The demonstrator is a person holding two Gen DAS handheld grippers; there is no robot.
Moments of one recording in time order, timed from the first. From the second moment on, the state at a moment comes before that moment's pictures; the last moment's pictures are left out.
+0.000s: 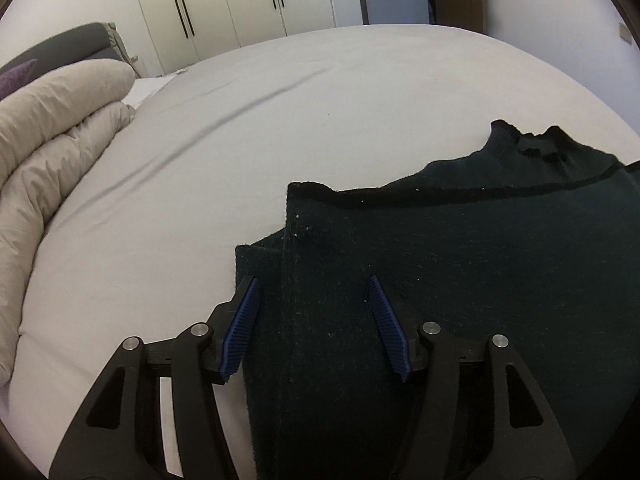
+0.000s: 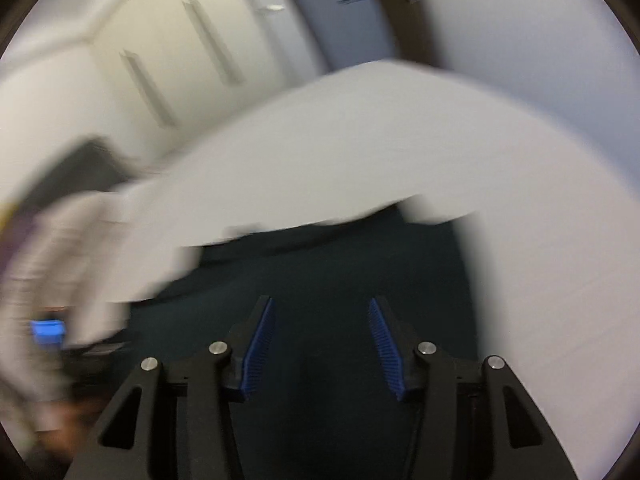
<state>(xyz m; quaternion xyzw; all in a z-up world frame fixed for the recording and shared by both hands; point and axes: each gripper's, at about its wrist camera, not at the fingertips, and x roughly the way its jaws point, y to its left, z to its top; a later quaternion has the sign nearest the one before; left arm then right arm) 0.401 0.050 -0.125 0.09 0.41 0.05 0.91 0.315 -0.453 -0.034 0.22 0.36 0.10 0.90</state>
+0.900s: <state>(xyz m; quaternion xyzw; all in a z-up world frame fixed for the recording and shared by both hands) 0.399 0.051 -0.131 0.08 0.39 0.04 0.91 0.221 -0.556 -0.068 0.38 0.31 0.02 0.87</state>
